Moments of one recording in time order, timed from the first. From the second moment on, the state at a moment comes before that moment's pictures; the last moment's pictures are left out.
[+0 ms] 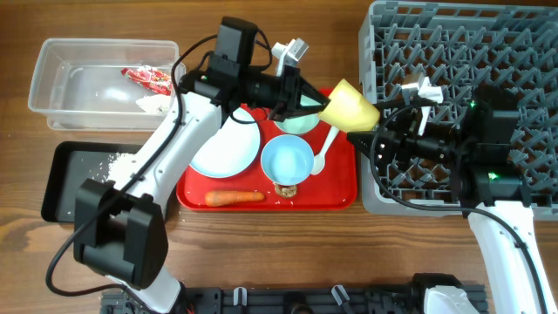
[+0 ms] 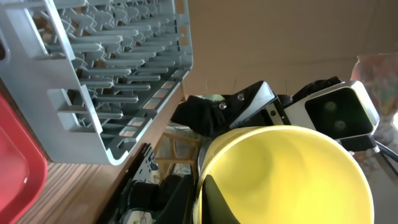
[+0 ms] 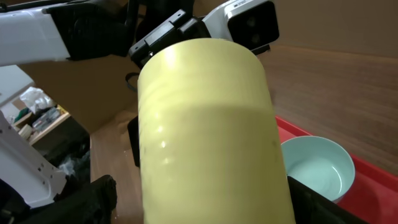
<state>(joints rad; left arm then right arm) -0.40 1.79 1.43 -0.40 1.24 -0.75 -0.05 1.12 0.86 -0.30 -1.15 -0.04</state>
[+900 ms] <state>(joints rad) -0.37 1.79 1.44 -0.96 0.35 -0.56 -0.09 1.14 0.97 -0.79 -0.51 0.06</state>
